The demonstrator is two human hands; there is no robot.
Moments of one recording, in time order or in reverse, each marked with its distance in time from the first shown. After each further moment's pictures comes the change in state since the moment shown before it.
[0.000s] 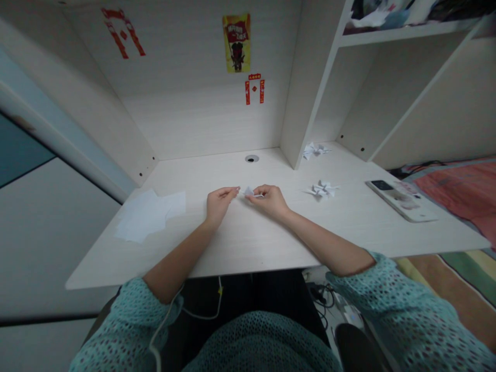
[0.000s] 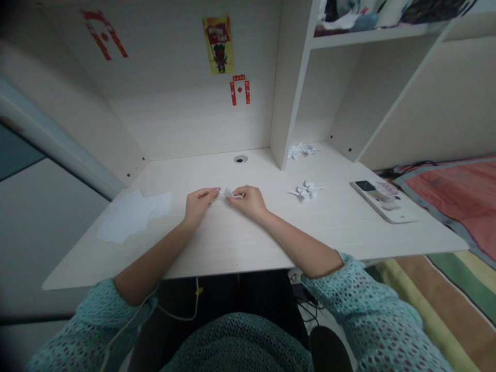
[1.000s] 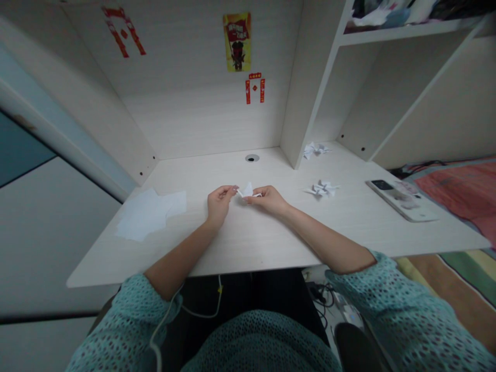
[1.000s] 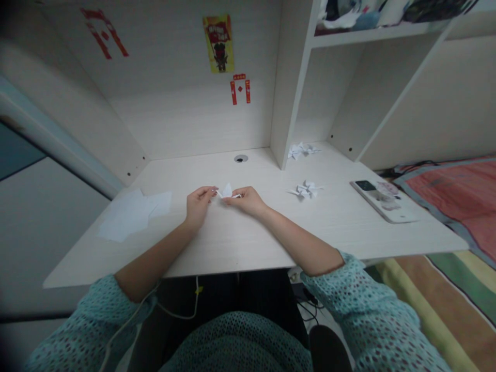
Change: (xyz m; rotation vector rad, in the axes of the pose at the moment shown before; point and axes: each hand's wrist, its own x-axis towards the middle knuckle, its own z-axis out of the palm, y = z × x) left_hand 0.006 -0.015 0.002 -0.031 0.062 0.074; right_hand 0.000 -0.008 -0.001 0.358 -0.259 0.239
